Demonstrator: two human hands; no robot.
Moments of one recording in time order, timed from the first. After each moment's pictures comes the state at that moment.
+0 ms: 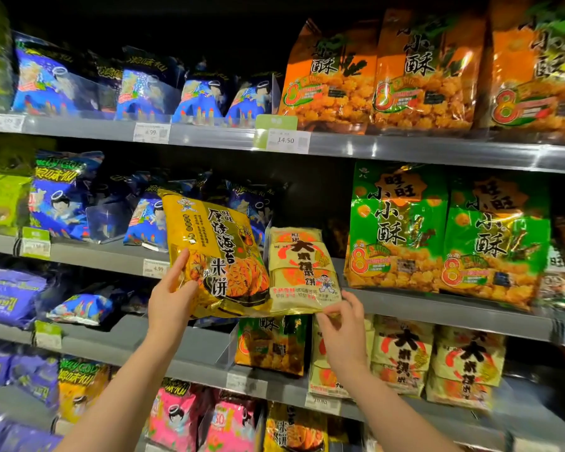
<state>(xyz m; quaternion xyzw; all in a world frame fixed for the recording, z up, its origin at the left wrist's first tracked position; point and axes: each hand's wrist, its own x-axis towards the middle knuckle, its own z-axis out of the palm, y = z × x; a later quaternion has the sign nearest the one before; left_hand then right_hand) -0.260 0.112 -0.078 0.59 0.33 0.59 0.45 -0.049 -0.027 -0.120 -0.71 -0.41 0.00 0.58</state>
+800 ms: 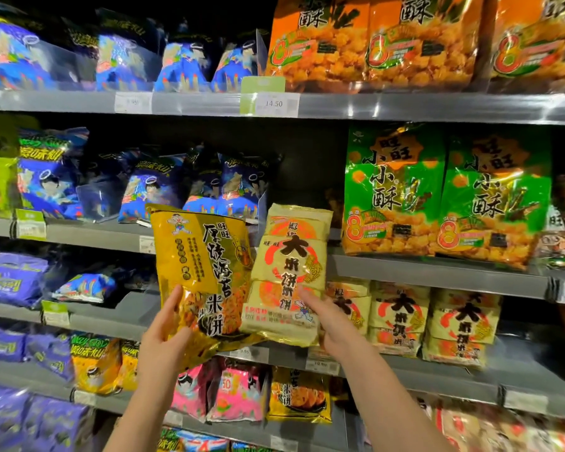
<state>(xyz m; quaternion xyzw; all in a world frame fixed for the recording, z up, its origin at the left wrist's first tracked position) -0.283 0.049 -0.146 0.57 0.34 0.54 0.51 -0.050 -0.018 -0.138 -0.56 -0.28 0.46 0.63</state>
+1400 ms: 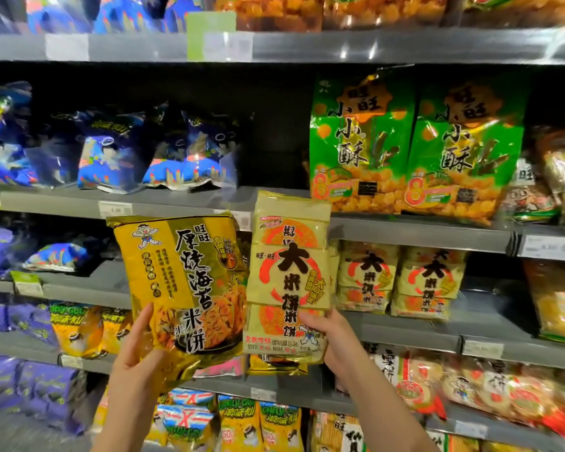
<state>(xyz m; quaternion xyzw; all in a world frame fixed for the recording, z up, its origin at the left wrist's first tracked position) -0.274 -0.012 -0.199 0.48 0.35 0.53 0.61 -0.014 -0.098 -0.216 -0.48 -0.24 0.49 0.68</state>
